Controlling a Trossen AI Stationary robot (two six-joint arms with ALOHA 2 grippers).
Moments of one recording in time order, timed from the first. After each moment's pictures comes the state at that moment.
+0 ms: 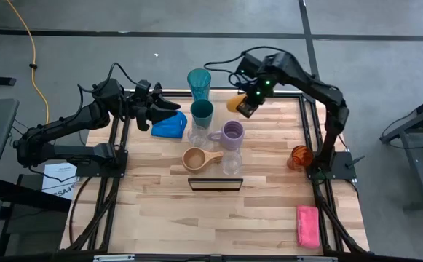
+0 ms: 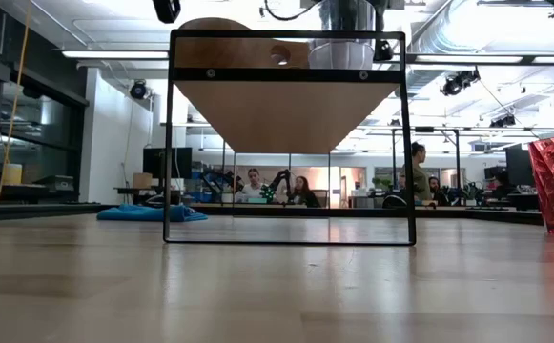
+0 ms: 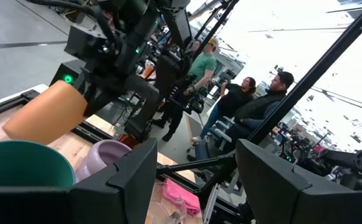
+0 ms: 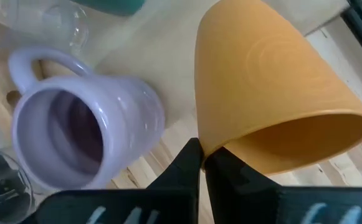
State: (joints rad) left arm 0.54 0.89 0.90 0.05 0.48 -0.64; right arm -0.47 1.82 2.10 -1.57 -0.21 0.16
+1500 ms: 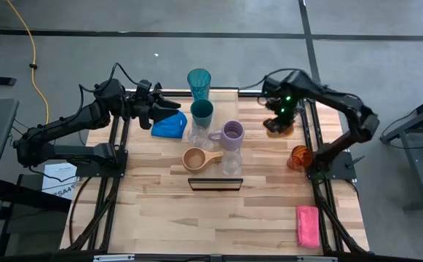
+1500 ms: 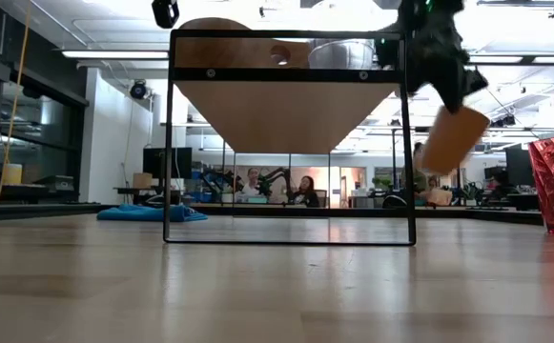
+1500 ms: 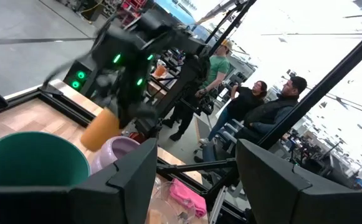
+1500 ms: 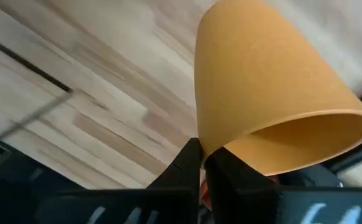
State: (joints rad) left arm 0.54 0.89 0.90 0.02 0.43 -0.65; right arm -0.63 1.50 1.38 -1.57 -0.29 0.29
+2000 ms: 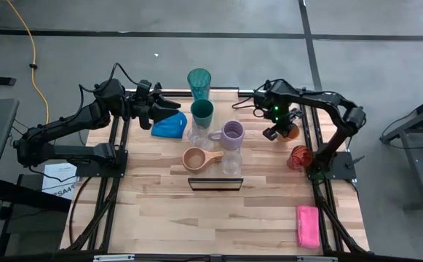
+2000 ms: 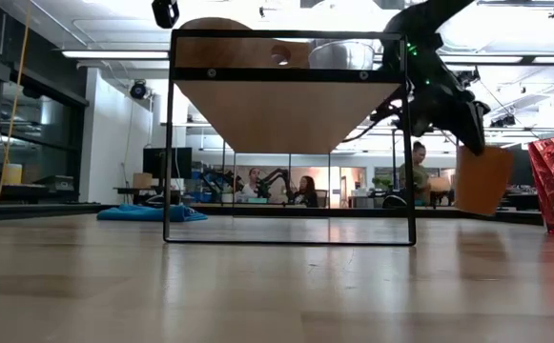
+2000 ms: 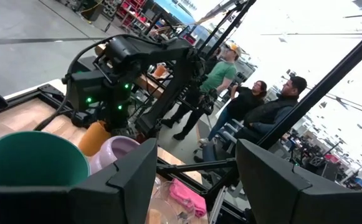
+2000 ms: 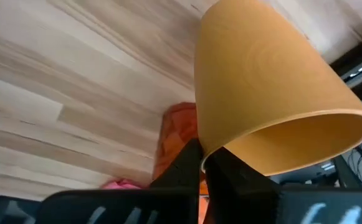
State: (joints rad) left arm 0.54 0.89 0.90 0.02 0.43 -0.65; right arm -0.60 1.68 1.25 -1.57 -0.11 0.30
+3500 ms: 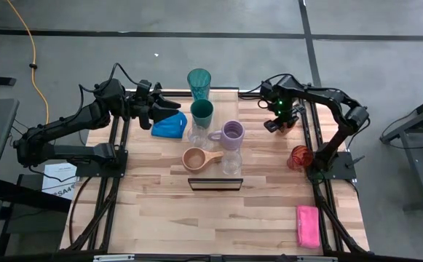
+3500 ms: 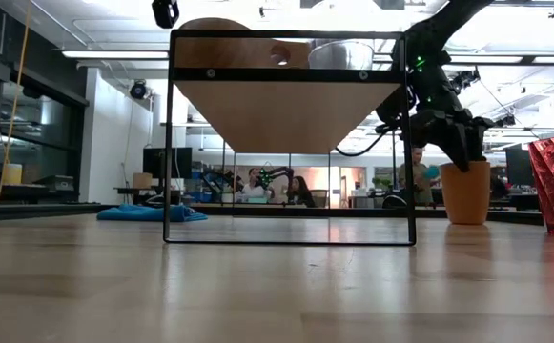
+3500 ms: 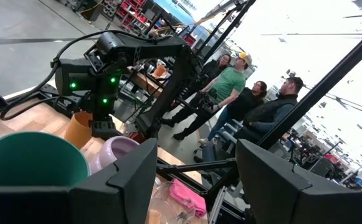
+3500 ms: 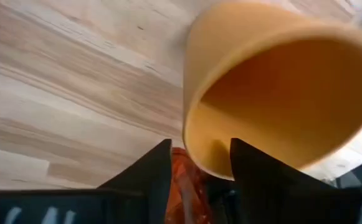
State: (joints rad) left arm 0.54 0.89 0.90 0.02 0.43 -0.65; right arm -0.75 1.66 1.19 -1.42 -0.05 0.29
